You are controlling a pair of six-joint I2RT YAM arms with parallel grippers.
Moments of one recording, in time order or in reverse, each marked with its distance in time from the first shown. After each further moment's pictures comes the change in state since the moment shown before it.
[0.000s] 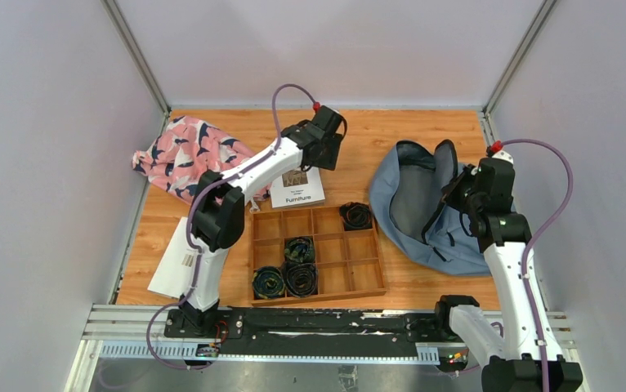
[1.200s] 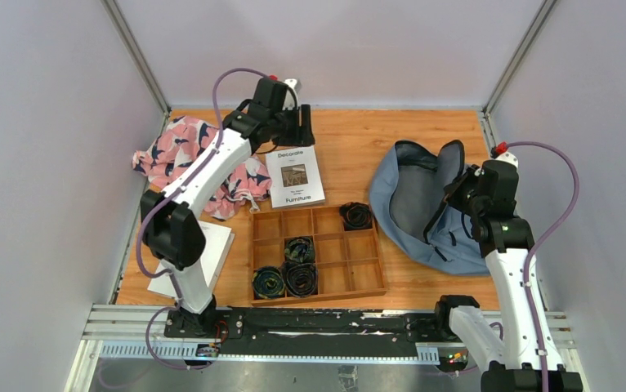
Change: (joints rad) left arm 0.175 -0.245 -0.053 0.051 0.453 -0.025; right arm 0.000 -0.043 0.000 -0.002 0.019 0.014
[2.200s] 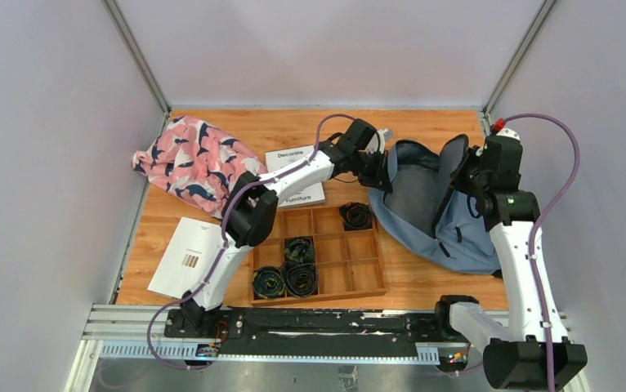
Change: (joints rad) left arm -0.312 0.505 0.250 0.195 0.335 -0.202; right arm 0.000 0.179 0.220 -0.093 0.028 -0.114
